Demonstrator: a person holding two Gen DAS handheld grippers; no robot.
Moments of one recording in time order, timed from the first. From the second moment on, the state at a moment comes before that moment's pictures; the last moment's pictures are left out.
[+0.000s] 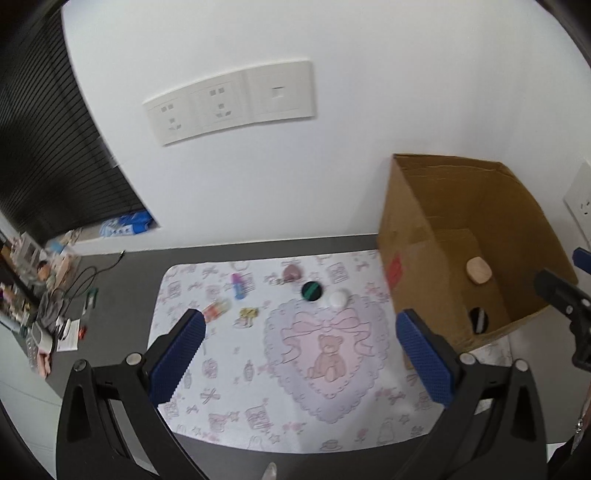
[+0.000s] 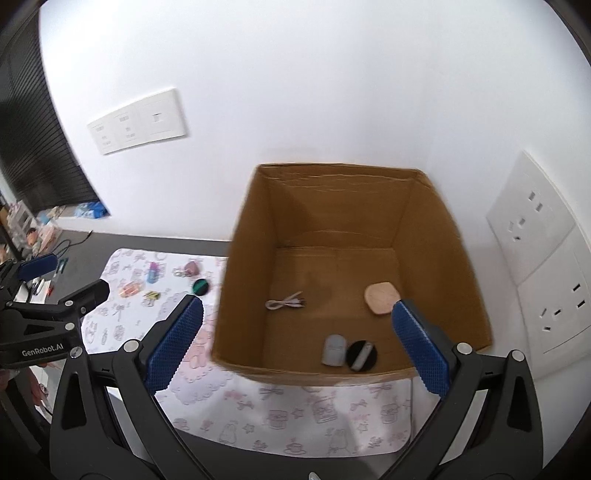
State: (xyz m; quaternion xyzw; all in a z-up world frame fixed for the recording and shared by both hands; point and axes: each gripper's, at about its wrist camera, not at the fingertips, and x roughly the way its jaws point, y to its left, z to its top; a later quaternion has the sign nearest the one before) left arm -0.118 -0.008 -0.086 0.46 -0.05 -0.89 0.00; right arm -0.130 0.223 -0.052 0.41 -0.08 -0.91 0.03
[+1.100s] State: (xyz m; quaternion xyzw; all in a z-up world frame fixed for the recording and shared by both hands) left arm -0.151 -0.168 -0.157 0.50 -0.07 -0.86 -0.04; right arm -0.155 0.020 -0.078 0.44 -0.03 -0.90 0.04
